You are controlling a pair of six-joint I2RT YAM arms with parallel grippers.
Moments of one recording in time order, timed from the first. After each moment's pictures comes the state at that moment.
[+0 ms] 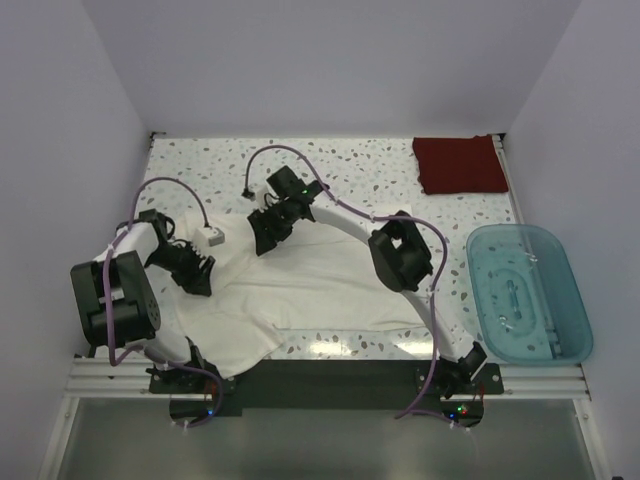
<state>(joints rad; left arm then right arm) 0.30 1.56 0.88 -0.97 0.55 1.06 0.79 2.45 2.11 -0.63 -0.56 0.05</state>
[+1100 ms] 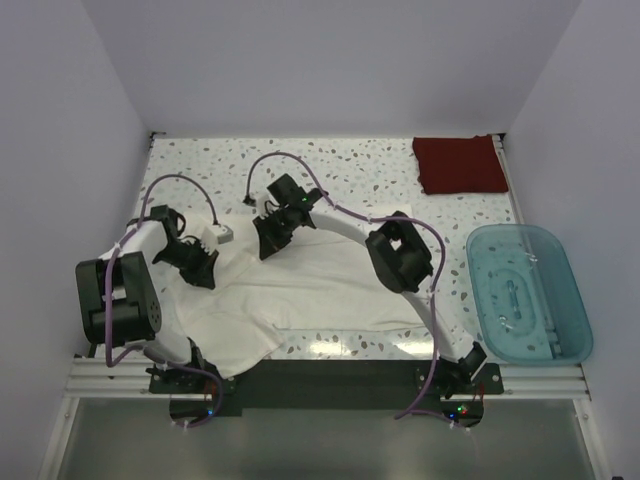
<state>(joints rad) 0.22 1.57 0.88 -0.92 0.55 0.97 0.80 2.45 2.05 -0.55 -0.59 0.10</state>
